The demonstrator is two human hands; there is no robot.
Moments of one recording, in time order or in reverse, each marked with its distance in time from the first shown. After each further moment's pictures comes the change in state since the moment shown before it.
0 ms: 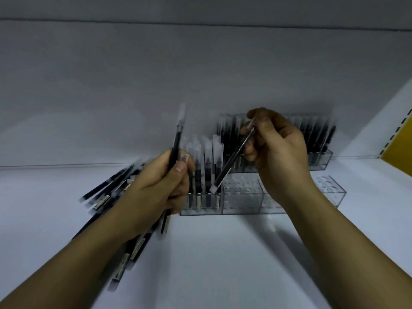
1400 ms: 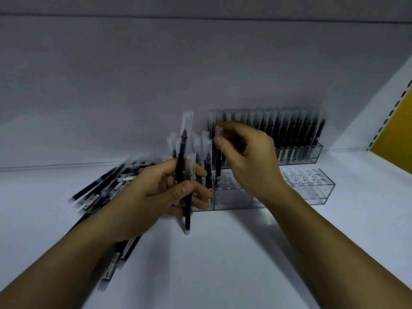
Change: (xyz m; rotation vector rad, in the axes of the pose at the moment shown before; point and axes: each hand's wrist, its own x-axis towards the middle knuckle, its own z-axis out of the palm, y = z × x) left_hand -0.006 0.009 0.008 0.156 -0.105 -0.194; right_hand 0.002 0.029 -0.011 -0.856 -0.128 -0.347
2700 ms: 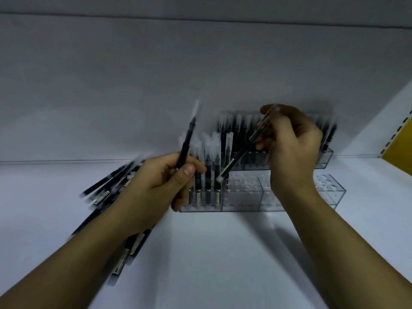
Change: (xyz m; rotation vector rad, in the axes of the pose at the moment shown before) left_hand 0.007 -0.011 -0.007 0.153 0.174 0.250; right_hand 0.007 -0.020 -0.017 0.548 0.385 0.168
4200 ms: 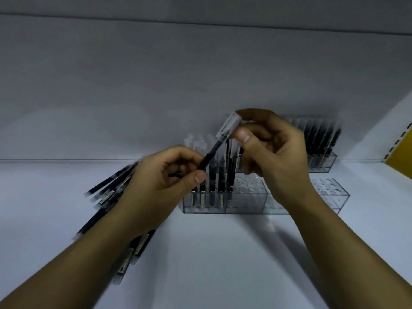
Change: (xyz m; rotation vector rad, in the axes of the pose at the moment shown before) left_hand -0.004 0.016 0.002 0.037 0.118 0.090; right_hand -0.013 -0.012 0.004 0.026 -0.468 -0.038
